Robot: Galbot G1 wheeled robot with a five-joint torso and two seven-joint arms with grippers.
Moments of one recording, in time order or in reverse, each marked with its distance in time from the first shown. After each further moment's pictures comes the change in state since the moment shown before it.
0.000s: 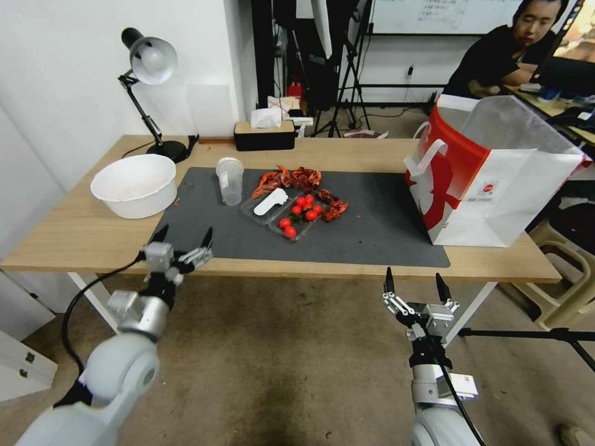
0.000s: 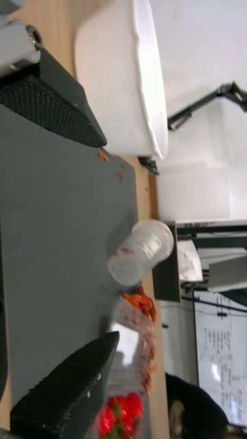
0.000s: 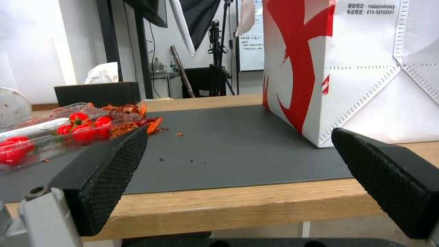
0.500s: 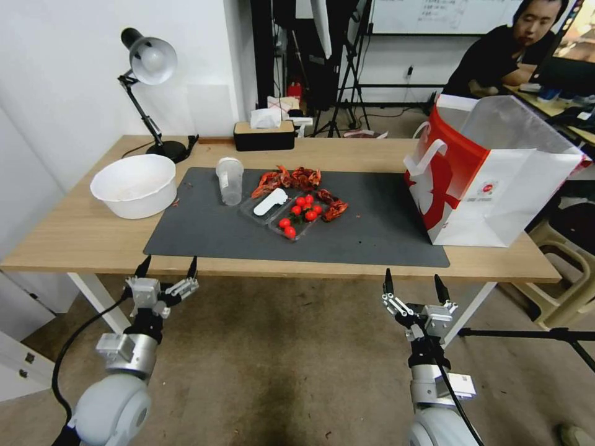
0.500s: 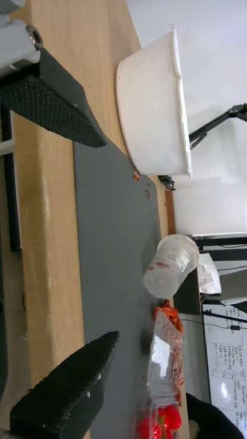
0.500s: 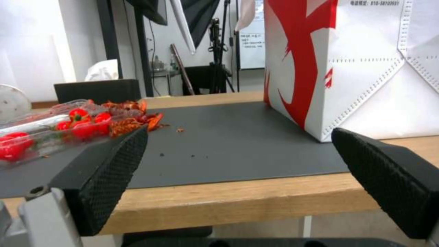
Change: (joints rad) left arm 0.103 -0.049 -0.032 0.031 0.071 -0.096 0.006; right arm 0.008 0.000 -0.004 -0.014 0.002 0.003 0.001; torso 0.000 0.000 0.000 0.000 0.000
